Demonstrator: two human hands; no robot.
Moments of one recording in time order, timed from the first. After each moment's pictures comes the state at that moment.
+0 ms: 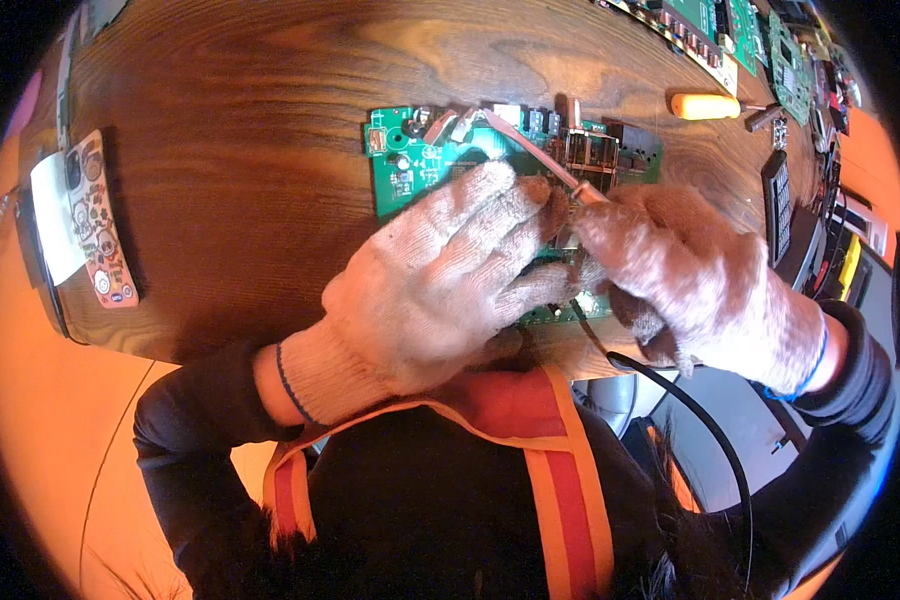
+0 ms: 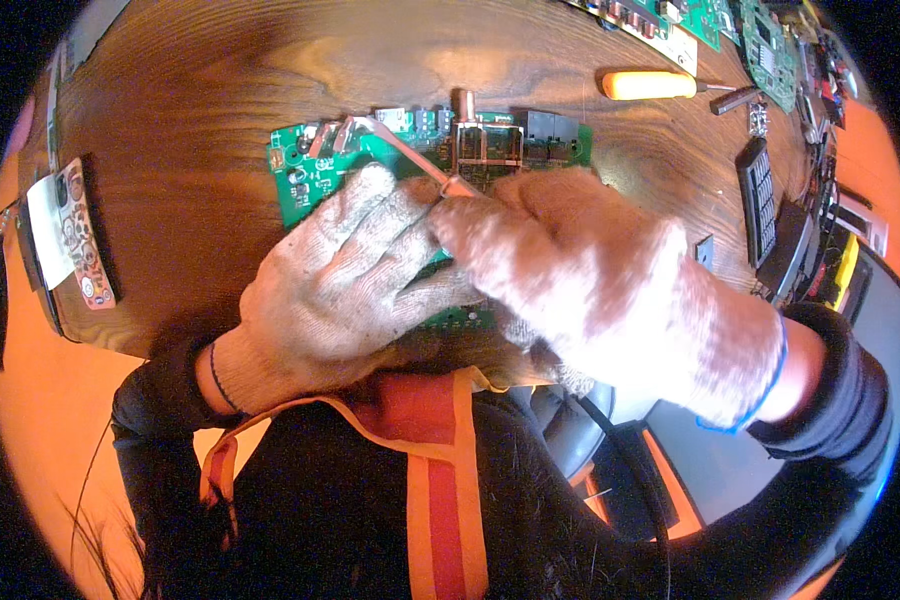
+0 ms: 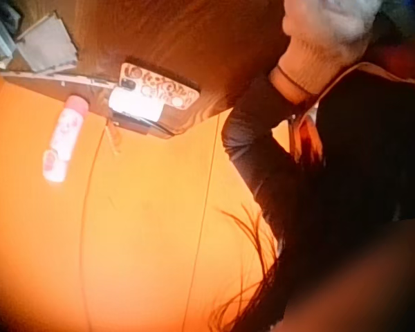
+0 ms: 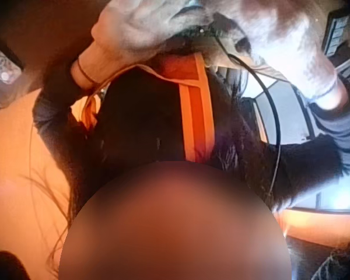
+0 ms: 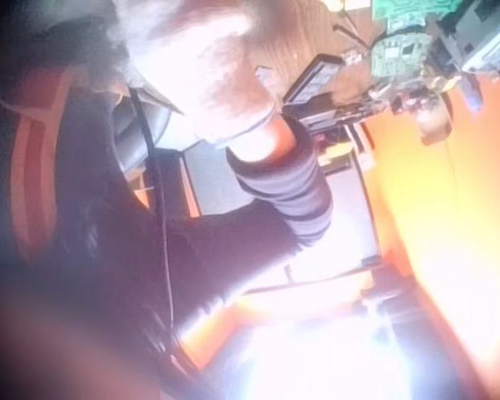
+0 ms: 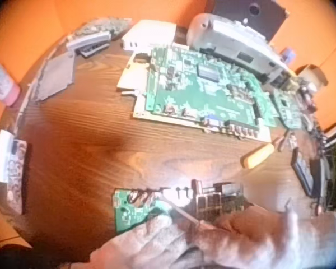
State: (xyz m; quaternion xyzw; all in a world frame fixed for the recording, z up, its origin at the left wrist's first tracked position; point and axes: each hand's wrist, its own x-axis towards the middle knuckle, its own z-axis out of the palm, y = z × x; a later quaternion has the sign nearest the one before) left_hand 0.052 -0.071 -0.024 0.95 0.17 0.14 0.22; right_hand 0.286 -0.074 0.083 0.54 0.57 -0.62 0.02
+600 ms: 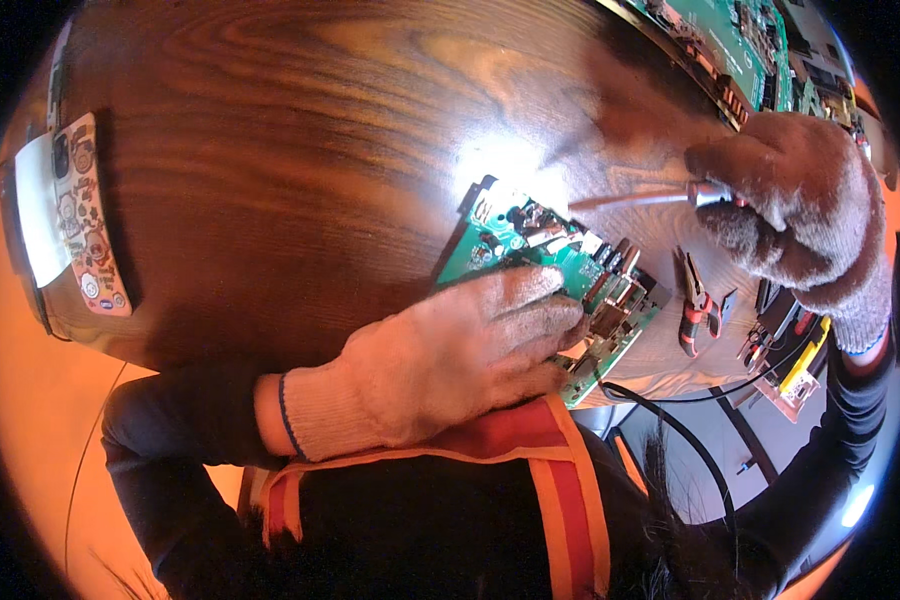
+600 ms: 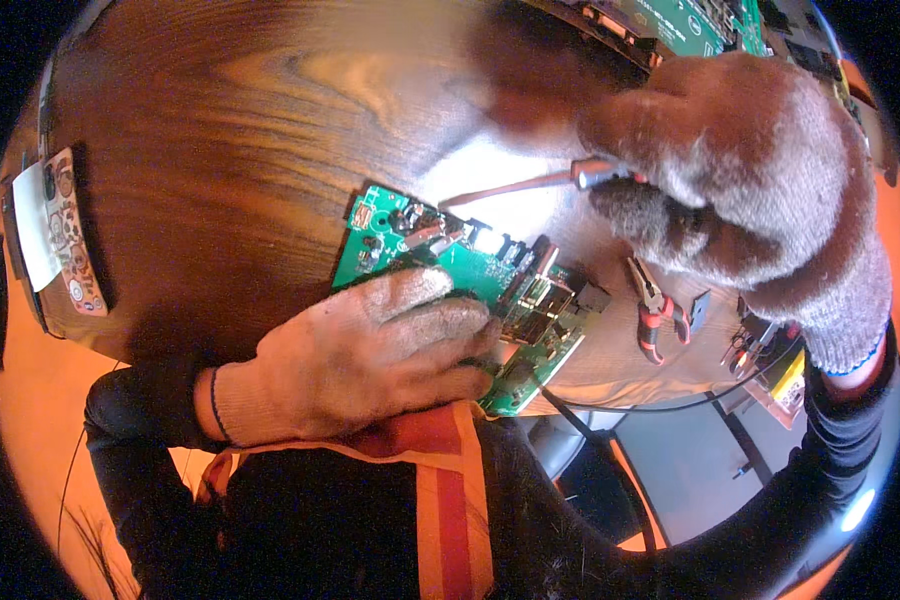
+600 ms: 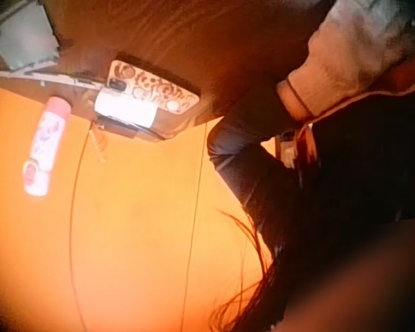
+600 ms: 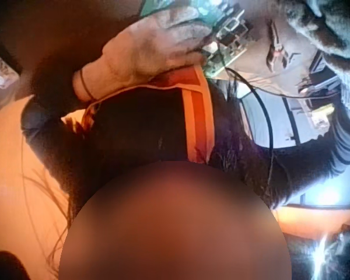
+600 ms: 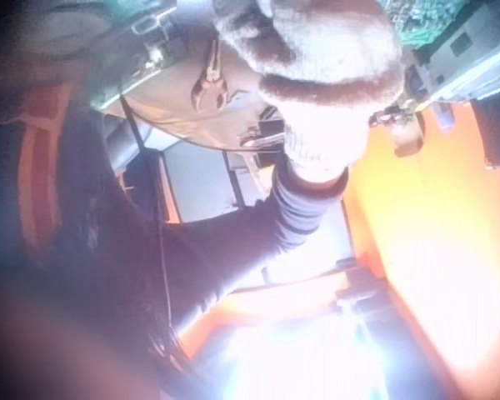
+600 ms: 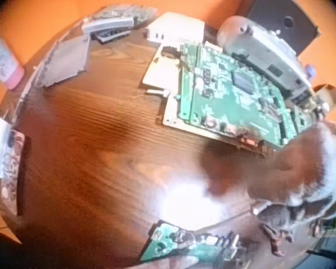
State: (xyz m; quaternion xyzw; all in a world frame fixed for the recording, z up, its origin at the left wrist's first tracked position) left_hand 0.038 -0.068 -0.028 0.91 0.04 0.11 0.40; right_hand 0.328 0.011 0.088 0.36 0.90 -0.20 0.16
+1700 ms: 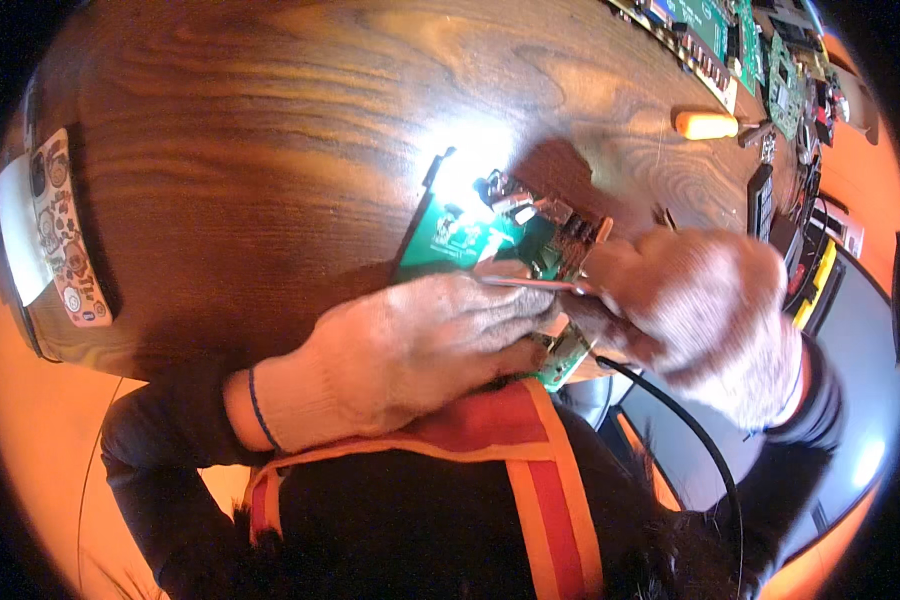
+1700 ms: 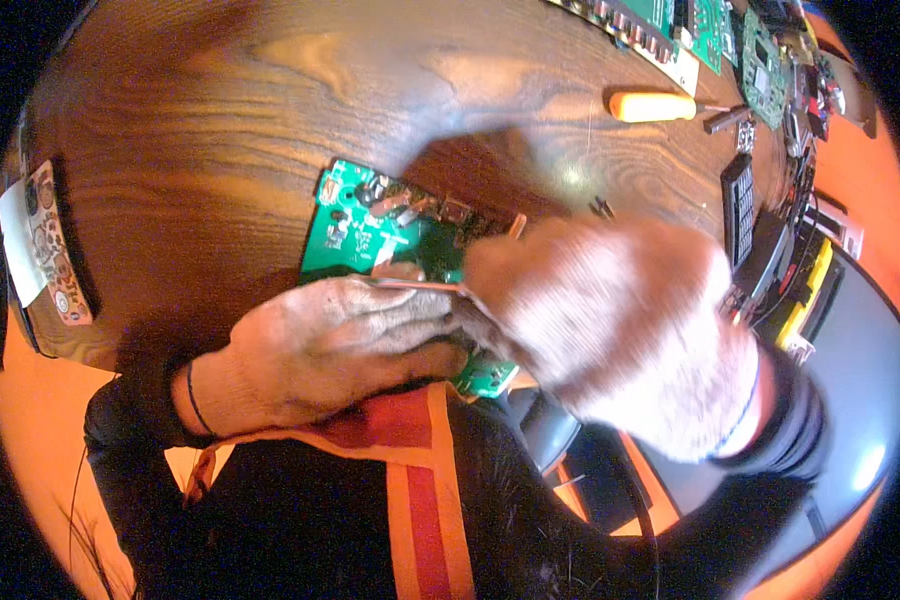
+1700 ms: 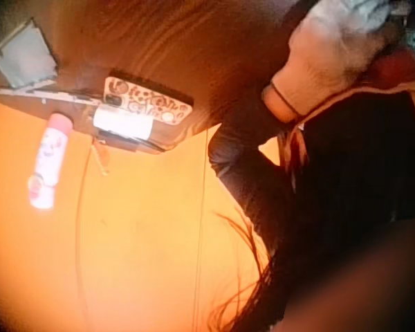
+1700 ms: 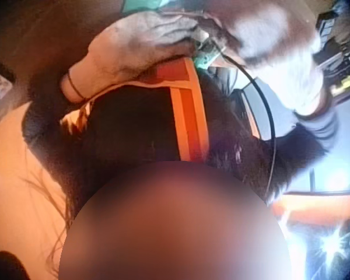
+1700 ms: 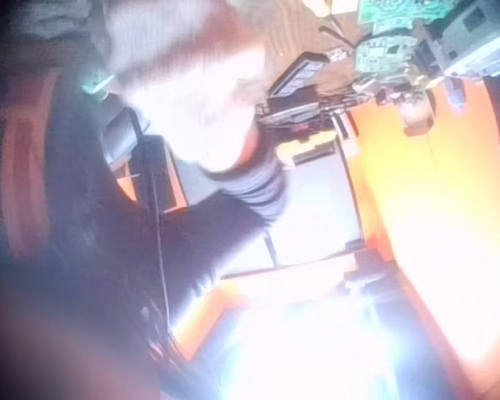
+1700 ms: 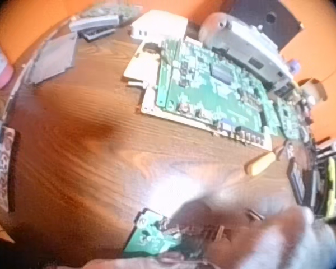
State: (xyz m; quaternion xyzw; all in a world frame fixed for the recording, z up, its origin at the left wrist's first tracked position) left_hand 0.028 -0.079 -0.036 0.88 0.06 0.08 0.47; right_hand 0.255 -0.068 0.086 0.54 0.72 -0.39 0.19
